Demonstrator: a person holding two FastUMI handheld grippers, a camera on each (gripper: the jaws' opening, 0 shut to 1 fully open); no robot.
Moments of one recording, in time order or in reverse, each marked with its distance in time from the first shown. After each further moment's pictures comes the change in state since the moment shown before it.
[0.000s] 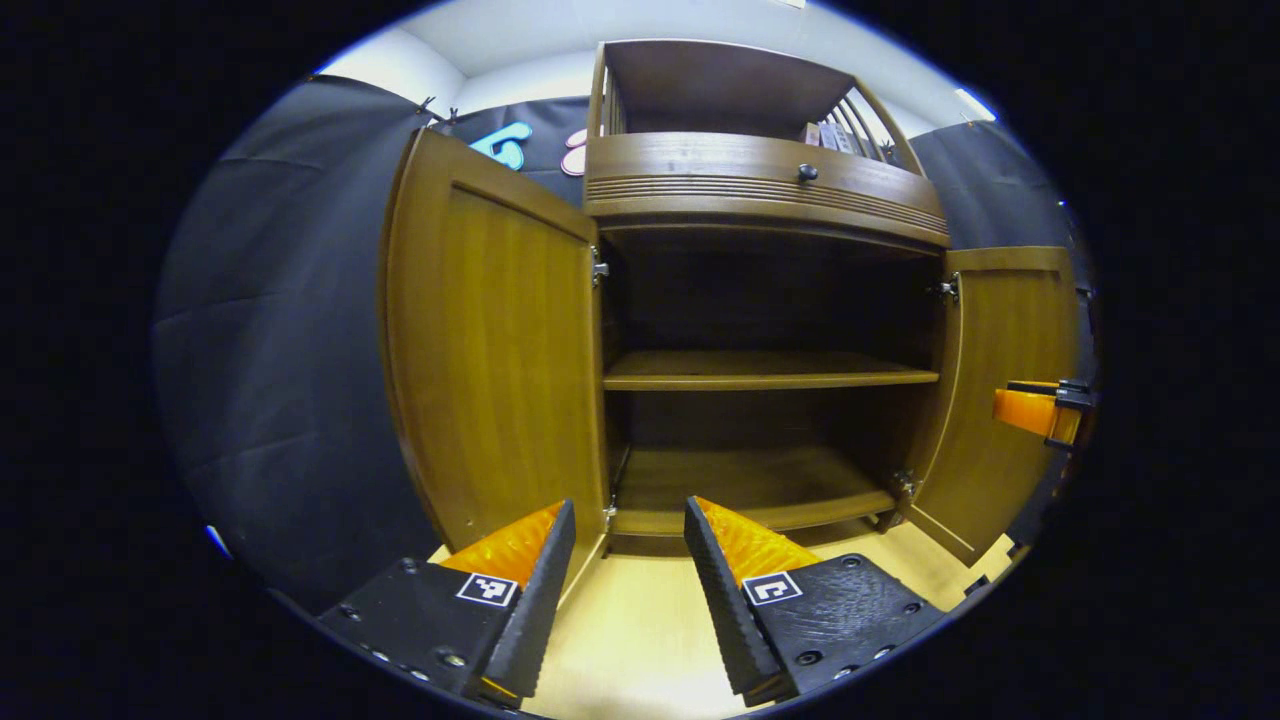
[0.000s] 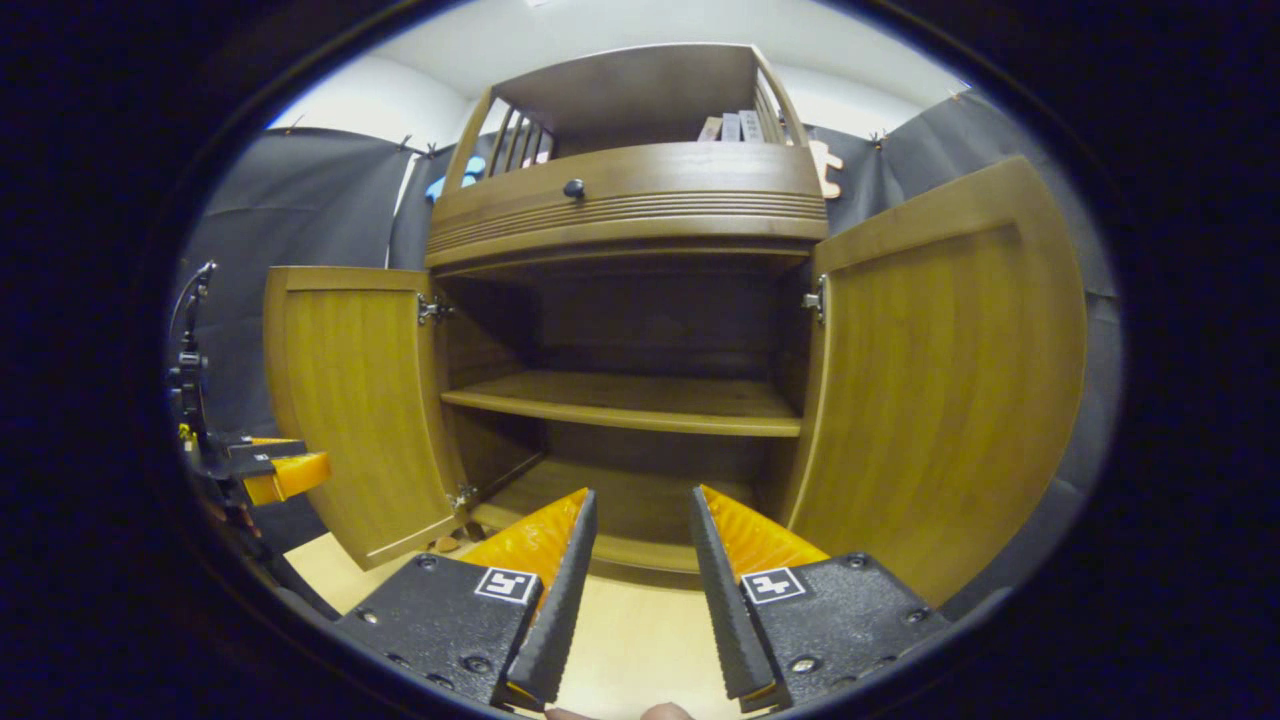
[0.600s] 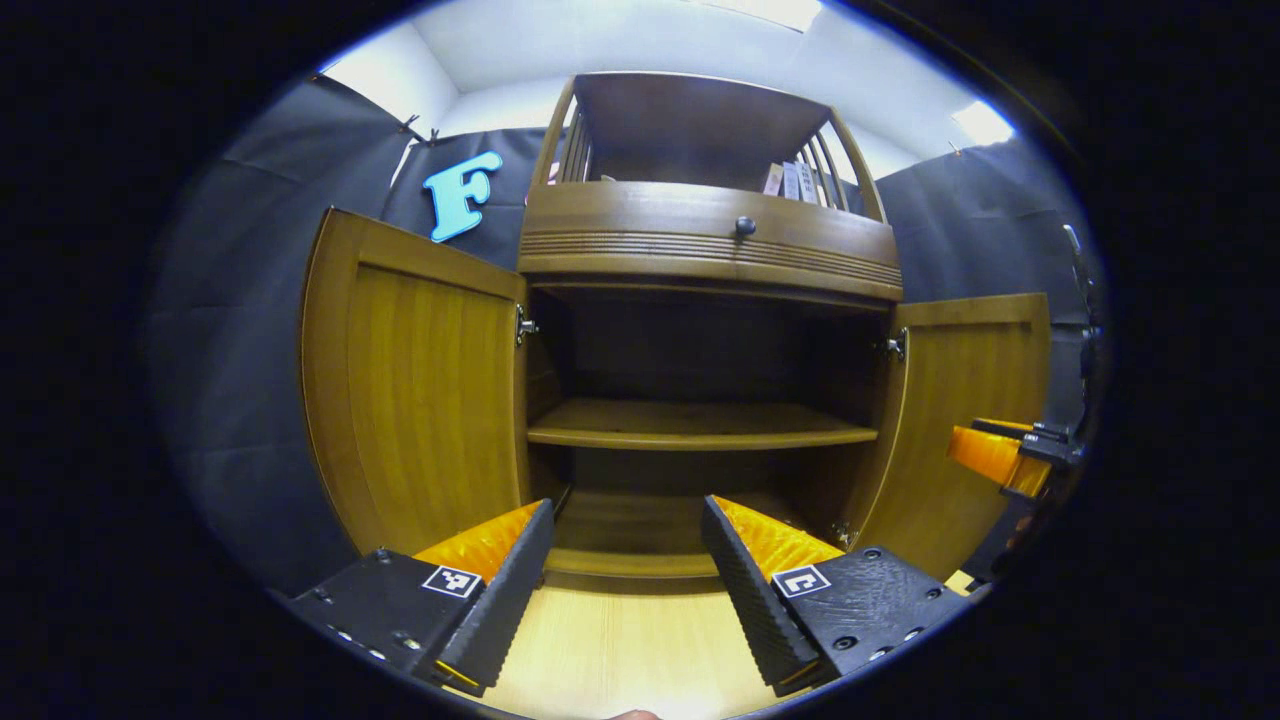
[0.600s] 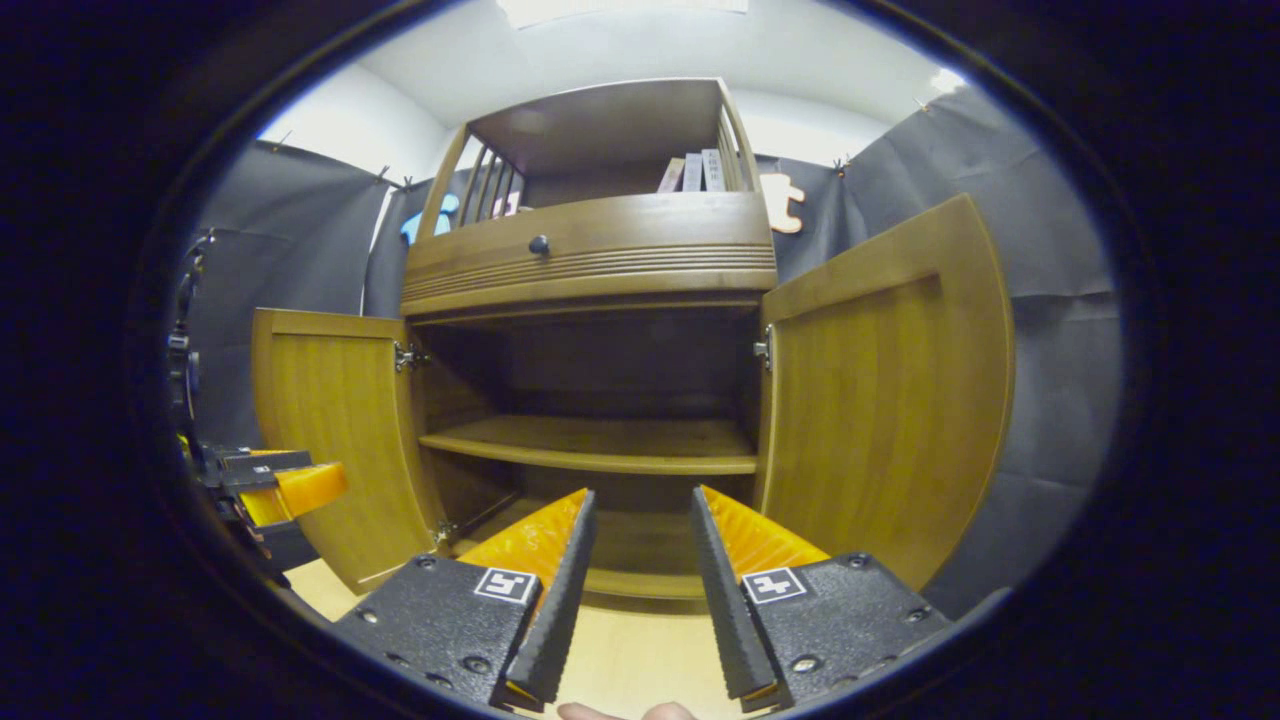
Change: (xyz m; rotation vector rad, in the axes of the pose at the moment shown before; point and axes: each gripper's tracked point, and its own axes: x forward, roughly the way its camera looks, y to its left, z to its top) left arm -0.011 -0.068 0.061 -0.056 -0.144 -0.079; right arm -0.025 -0.020 0.034 0.026 -0.125 -0.069
